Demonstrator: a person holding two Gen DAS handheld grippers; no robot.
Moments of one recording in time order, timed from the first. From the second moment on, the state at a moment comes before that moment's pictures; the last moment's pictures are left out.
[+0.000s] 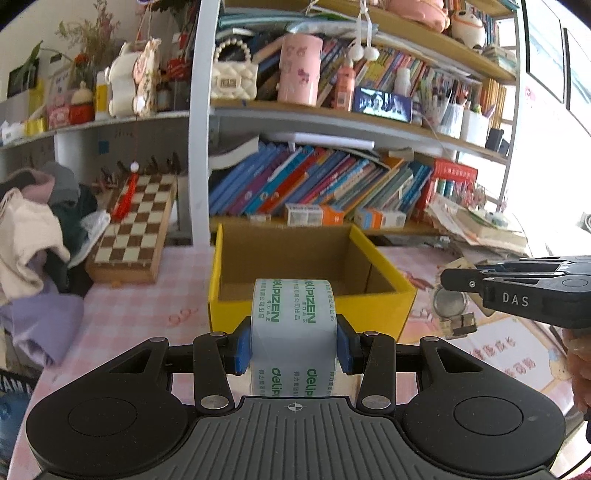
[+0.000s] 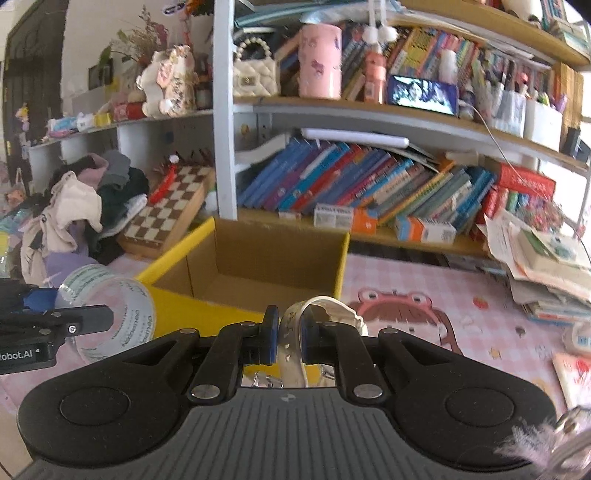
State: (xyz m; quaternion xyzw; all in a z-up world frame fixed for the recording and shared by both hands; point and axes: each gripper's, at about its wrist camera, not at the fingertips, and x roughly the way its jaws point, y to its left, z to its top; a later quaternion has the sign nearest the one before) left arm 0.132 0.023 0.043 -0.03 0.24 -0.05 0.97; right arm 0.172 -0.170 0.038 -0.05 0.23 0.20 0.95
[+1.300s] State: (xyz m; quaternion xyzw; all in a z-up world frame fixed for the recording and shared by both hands) left arm 0.283 0.012 0.045 0.03 0.27 -0.01 0.96; right arm 0.343 -0.116 0.030 -0.12 0.22 0.35 0.90
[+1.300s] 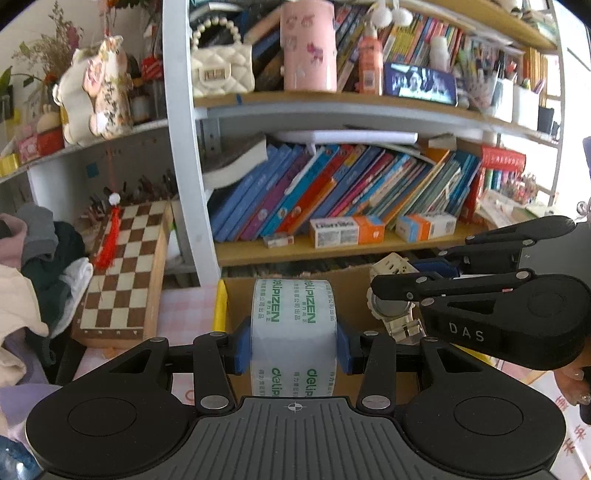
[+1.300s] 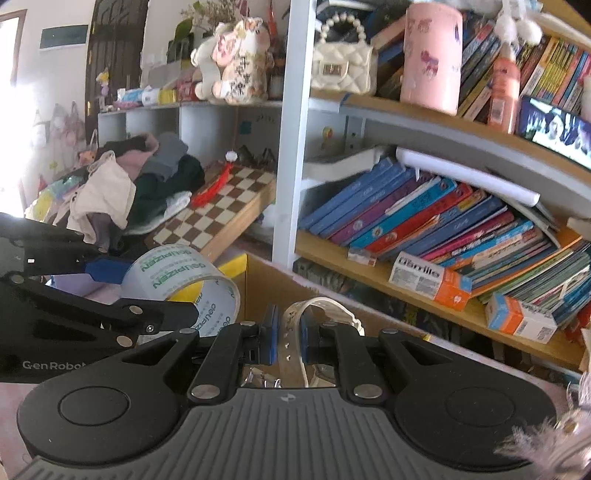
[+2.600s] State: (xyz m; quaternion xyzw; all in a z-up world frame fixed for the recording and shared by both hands) left arm 0.329 0.013 -0.023 0.02 0.39 -0.03 0.92; right arm 0.385 -0.100 -0.039 -0.14 0.37 0.38 0.84
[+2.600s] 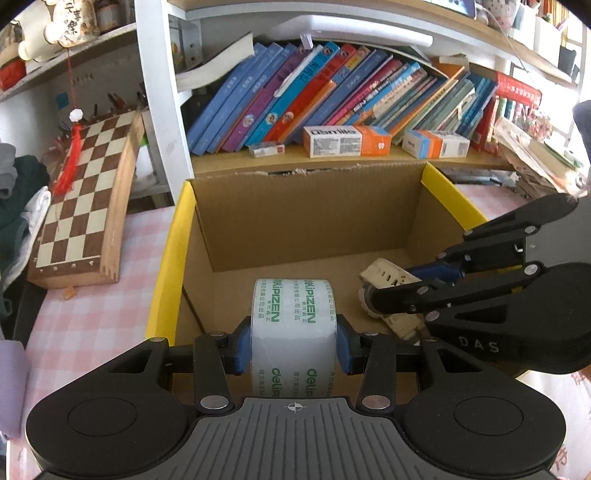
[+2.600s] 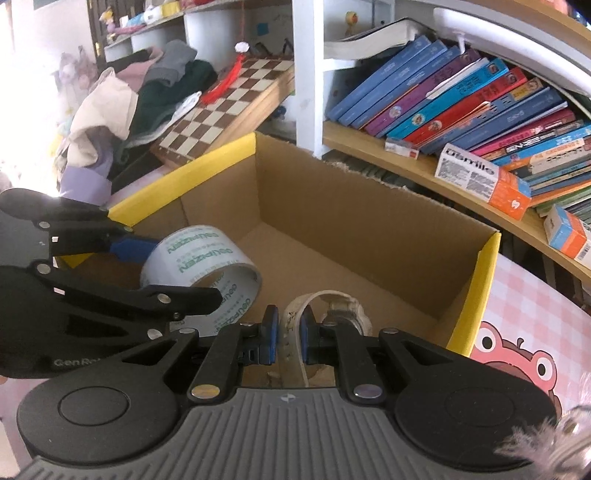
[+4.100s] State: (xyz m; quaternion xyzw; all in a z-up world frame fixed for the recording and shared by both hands) left arm 0.291 0.005 0.012 0.03 0.34 -0.01 0.94; right arm 0.363 -0.134 -0.009 -0.09 0.34 0.37 0.86
